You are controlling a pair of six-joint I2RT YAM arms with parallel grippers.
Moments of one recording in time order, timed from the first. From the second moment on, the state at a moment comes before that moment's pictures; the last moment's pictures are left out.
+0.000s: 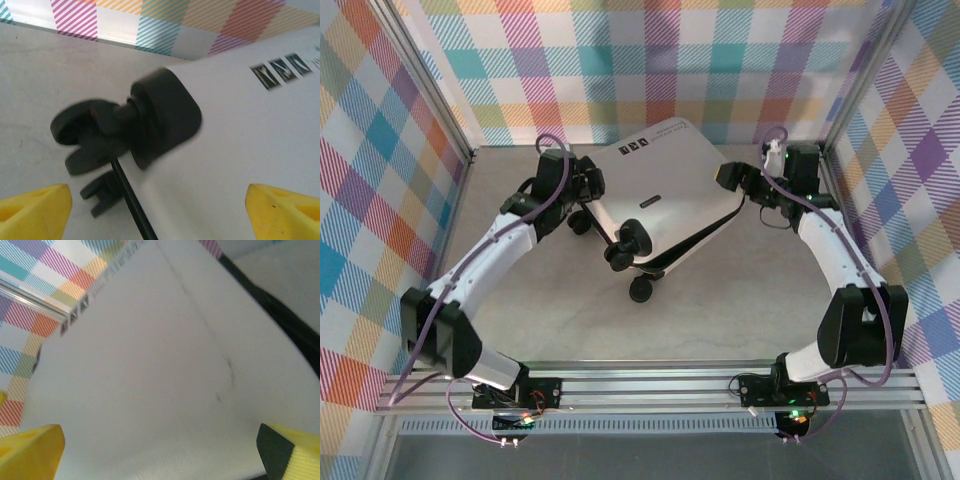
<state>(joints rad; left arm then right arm) -0.39 1.51 1.35 -0.45 -0.22 -0.43 0.05 1.45 1.16 -0.30 -0.59 0.45</state>
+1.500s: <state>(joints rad) -0.36 1.58 1.30 -0.31 0.08 -0.25 0.22 1.71 1.42 -0.52 -0.57 0.41</state>
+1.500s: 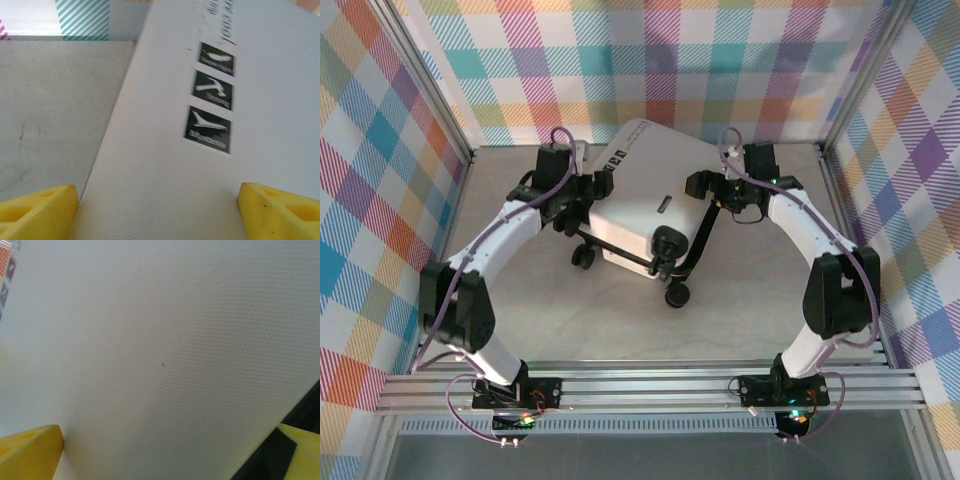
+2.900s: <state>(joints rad) -0.77 1.28 1.39 -0.49 -0.35 -0.34 0.19 1.52 1.64 -0.73 -0.49 0.21</state>
